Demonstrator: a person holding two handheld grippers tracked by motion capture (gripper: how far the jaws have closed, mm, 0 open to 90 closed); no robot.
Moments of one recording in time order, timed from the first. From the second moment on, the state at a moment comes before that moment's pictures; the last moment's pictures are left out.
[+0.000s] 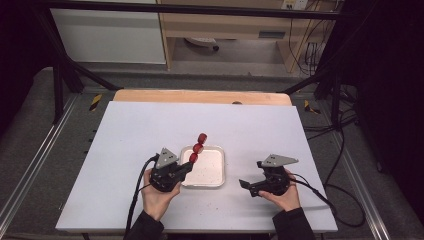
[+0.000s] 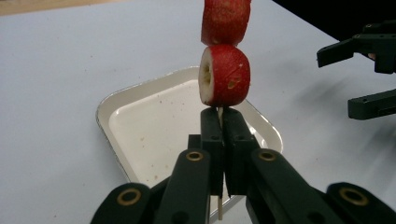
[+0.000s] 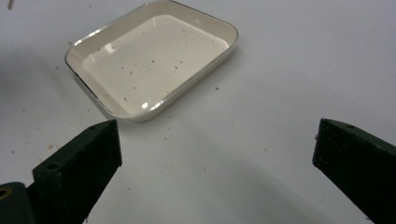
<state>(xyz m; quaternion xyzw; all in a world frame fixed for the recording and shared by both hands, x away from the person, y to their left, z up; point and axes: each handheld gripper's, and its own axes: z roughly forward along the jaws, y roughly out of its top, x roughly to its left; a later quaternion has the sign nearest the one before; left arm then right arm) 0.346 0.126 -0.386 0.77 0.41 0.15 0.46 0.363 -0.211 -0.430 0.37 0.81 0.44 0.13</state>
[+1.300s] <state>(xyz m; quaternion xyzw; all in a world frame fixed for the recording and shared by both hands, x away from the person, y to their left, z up) 0.392 0.093 -0.422 0.85 0.44 0.12 0.27 0.350 -0.245 -0.451 0.39 0.82 0.41 0.13</state>
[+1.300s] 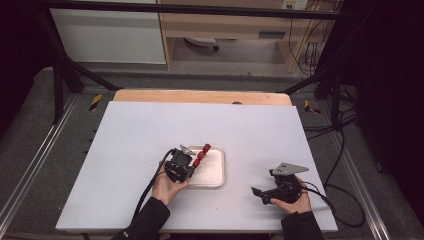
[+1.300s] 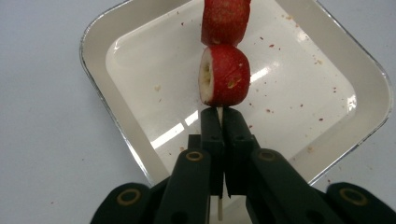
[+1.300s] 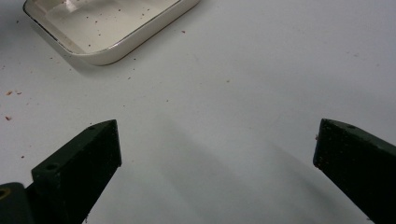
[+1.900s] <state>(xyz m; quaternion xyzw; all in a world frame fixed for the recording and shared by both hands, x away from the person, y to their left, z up) 0.389 0.088 -0.430 0.85 0.44 0.13 0.26 0.349 -0.244 -0.452 0.39 0.82 0.40 0.14</state>
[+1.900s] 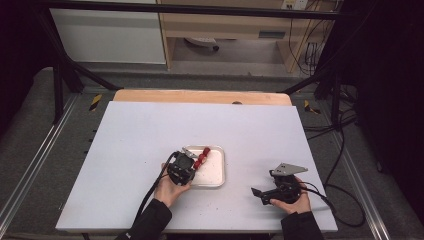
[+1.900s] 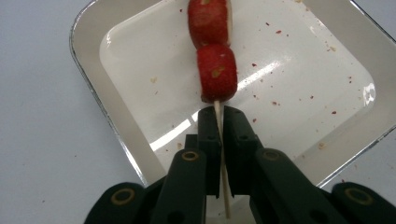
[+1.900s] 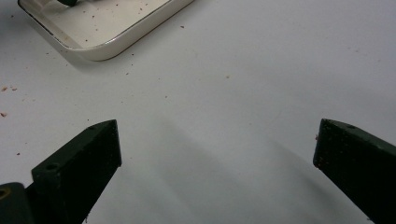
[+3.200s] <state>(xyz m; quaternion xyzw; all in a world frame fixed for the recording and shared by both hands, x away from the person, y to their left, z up) 0.337 0.251 -0.433 0.82 0.40 0.16 0.37 0.349 -0.250 -0.448 0.40 0.81 0.41 0.13</state>
